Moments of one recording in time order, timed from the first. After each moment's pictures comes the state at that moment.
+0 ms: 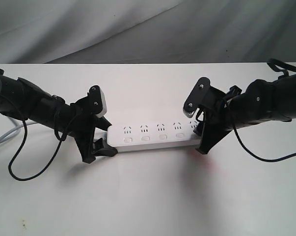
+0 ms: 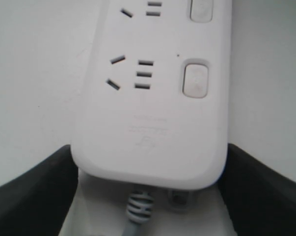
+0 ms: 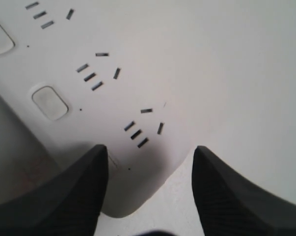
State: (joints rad) left arm -0.09 2.13 -1.14 -1.17 0.65 2.09; right arm 0.36 1.89 -0.96 0.30 0.11 -1.00
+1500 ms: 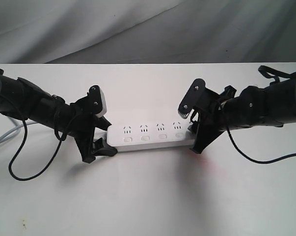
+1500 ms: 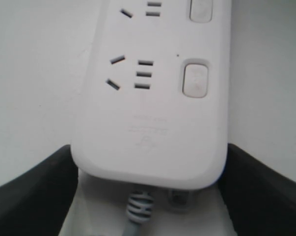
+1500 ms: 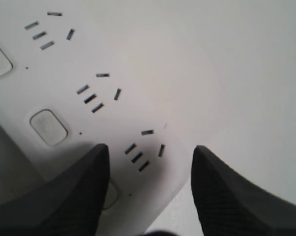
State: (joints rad) left arm -0.09 2.13 -1.14 -1.17 0.65 2.09; right arm 0.38 1.94 -0.94 0.31 0.02 -1.00
